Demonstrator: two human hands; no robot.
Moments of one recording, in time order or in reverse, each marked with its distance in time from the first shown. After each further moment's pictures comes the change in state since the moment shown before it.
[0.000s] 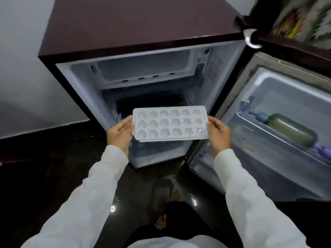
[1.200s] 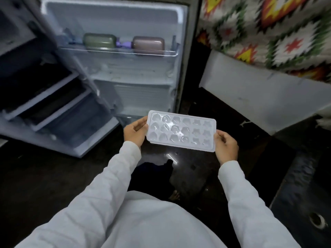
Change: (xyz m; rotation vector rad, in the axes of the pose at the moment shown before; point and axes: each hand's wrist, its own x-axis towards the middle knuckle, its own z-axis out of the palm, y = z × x) left_hand -0.364 -0.268 0.164 0.427 -0.593 -0.069; right_hand -0.297 0.172 -0.475 -0.087 0.634 0.269
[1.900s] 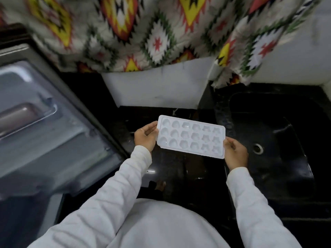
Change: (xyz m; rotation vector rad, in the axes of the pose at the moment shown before) left_hand -0.027 0.001 0.252 0.274 -0.705 0.016; right_hand -0.013 0.059 -0.164 0.165 0.690 0.270
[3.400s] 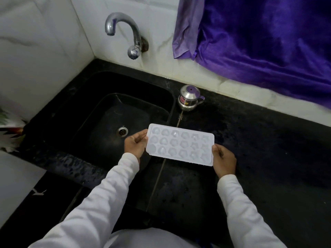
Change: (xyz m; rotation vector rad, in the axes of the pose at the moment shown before) left_hand -0.178 -0.112 0.346 0.542 -1.094 -0.039; right_hand -0.137 0.211 -0.262 0.211 0.999 0.509
